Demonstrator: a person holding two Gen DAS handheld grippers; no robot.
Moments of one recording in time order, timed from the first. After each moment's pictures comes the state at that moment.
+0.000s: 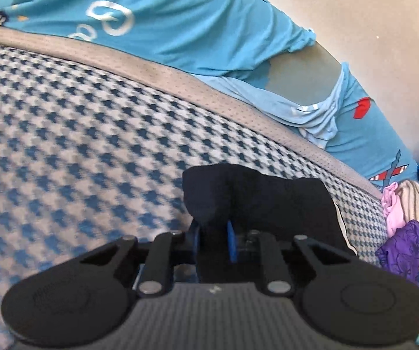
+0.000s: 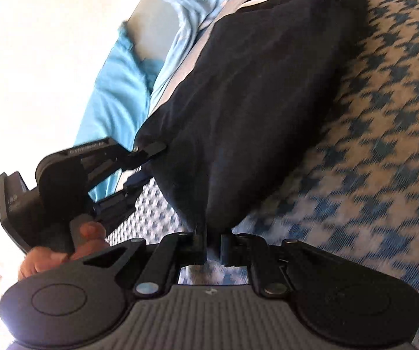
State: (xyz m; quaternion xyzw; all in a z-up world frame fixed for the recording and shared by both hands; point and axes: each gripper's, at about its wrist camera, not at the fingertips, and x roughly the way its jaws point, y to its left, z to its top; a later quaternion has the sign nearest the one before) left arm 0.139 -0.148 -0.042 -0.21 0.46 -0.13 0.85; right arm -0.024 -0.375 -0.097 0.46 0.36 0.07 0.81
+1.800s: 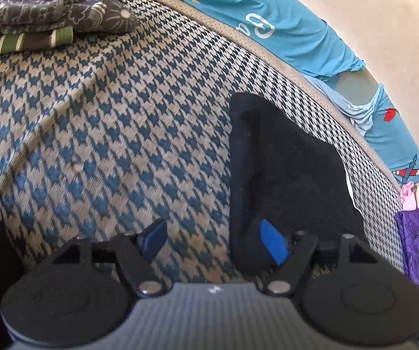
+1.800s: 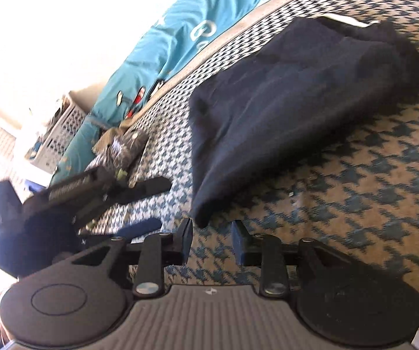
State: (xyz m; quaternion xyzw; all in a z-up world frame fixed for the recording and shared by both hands) left arm -0.083 0.000 -0.039 -0.26 0.47 -0.04 0.84; right arm -0.113 -0.251 -0.071 0.31 0.40 0.21 0.83
